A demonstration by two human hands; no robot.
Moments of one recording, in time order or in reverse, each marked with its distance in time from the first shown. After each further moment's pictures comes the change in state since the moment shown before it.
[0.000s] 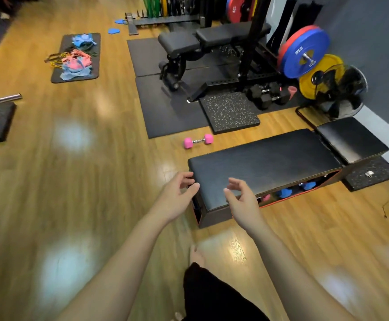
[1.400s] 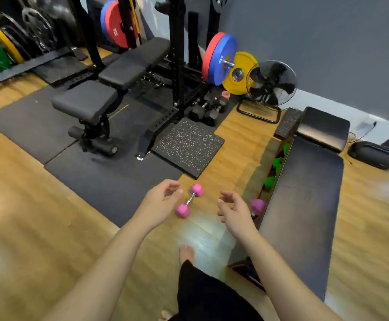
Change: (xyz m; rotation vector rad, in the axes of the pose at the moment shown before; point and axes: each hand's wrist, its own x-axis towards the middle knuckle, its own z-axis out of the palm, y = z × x) left_hand 0.650 0.087 -0.308 0.252 -0.564 0.270; right_hand 0.508 -0.234 0.259 0.325 0.589 0.349
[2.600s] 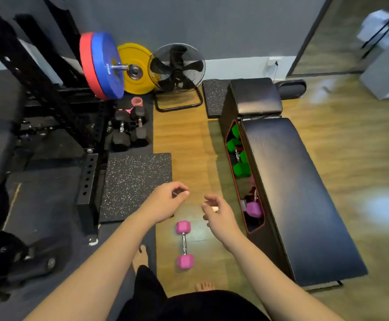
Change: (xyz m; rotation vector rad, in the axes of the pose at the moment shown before) left_hand 0.436 0.094 0.024 0.454 -0.743 0.343; right_hand 0.307 -0.073 0.058 0.297 0.498 0.339
